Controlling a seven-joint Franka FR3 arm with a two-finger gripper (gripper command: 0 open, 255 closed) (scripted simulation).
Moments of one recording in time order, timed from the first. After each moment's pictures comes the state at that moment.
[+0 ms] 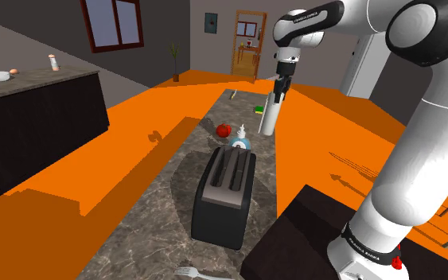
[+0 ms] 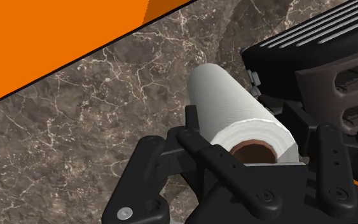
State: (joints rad) arm -0.12 0.04 -0.39 -1.81 0.03 1.78 -0.64
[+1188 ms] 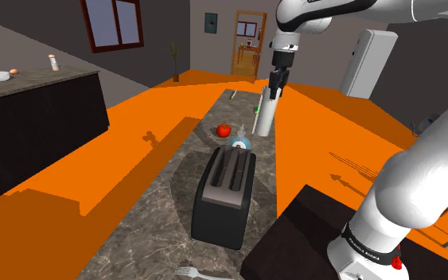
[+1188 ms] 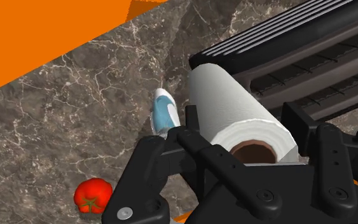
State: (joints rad) arm -0.03 -0.20 -0.28 -1.96 -0.03 1.69 -0.42
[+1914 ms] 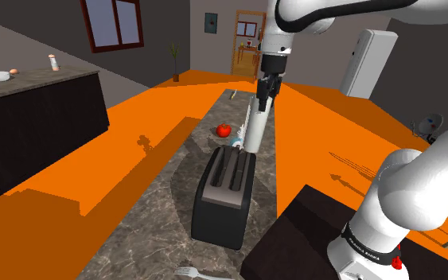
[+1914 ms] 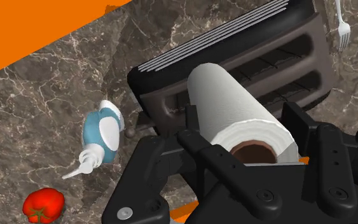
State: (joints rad) arm 0.06 -0.41 -0.09 -2.17 0.01 1.70 -0.15
